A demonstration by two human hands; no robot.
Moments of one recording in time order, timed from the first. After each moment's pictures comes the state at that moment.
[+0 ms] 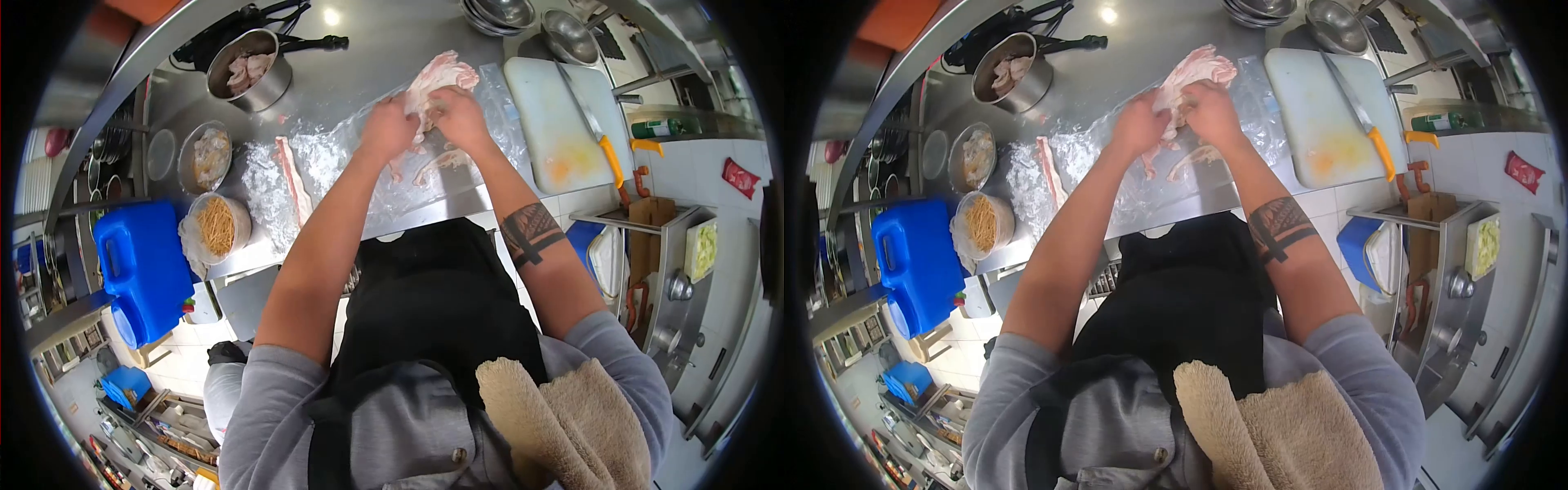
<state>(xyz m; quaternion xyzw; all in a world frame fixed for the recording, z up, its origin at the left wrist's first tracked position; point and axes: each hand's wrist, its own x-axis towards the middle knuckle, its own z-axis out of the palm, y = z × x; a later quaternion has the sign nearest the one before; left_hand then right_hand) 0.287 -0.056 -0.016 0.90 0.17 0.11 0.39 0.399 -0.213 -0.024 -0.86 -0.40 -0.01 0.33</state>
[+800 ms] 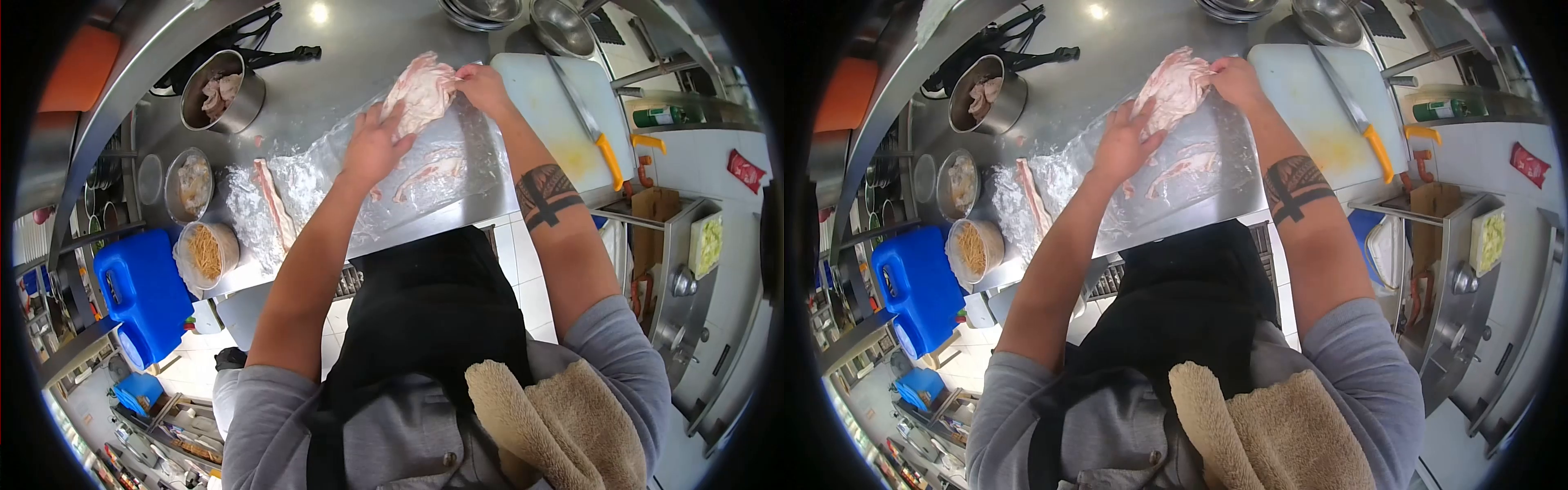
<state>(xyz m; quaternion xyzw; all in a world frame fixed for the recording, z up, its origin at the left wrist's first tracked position) 0.292 -0.074 -0.036 0.95 0.09 0.11 0.27 0.530 -0.247 -0.029 -0.89 -0.23 0.16 0.35</state>
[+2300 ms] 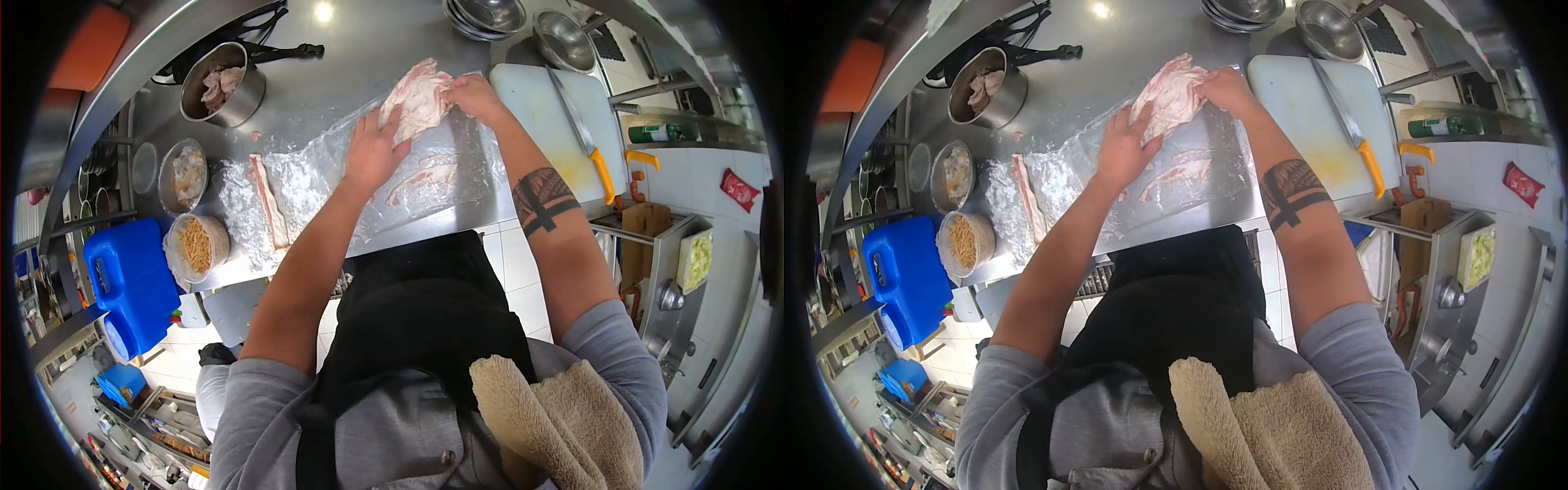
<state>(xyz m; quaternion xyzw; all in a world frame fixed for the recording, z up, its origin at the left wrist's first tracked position) 0.294 -0.085 -0.050 0.95 0.09 0.19 0.23 0.523 -0.233 -0.021 -0.86 -0.18 0.26 0.40</state>
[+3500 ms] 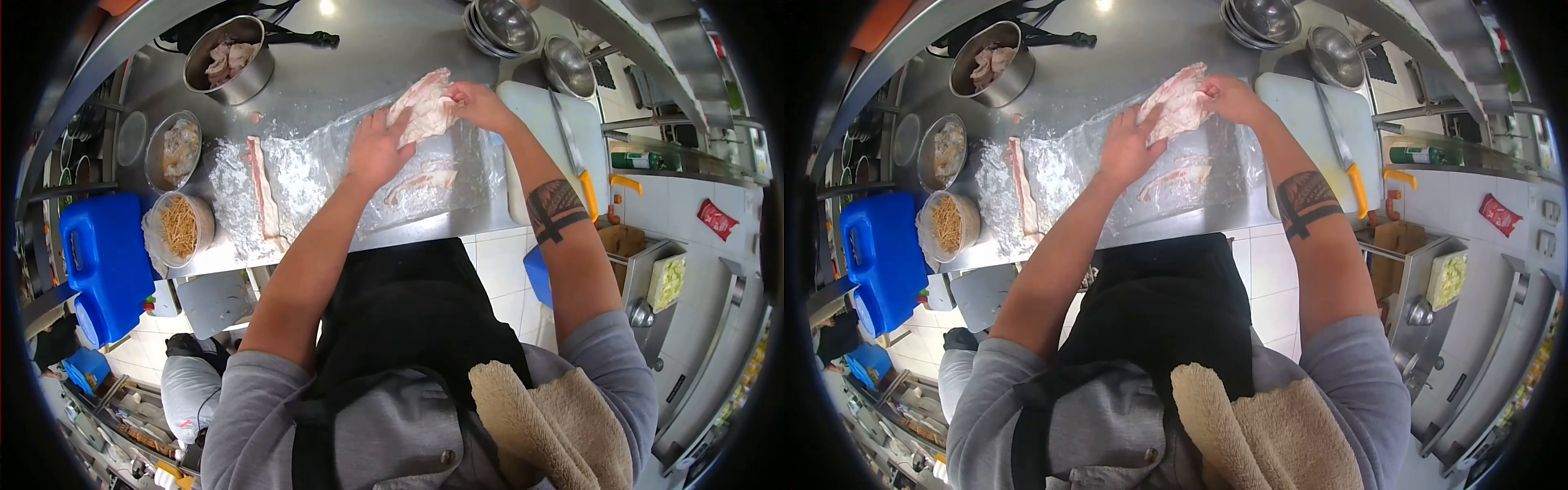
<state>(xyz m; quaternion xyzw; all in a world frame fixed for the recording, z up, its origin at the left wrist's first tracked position) 0.286 -0.084 -0.052 0.94 0.13 0.18 0.27 0.530 -0.230 -0.008 -0.83 -0.41 0.28 0.27</state>
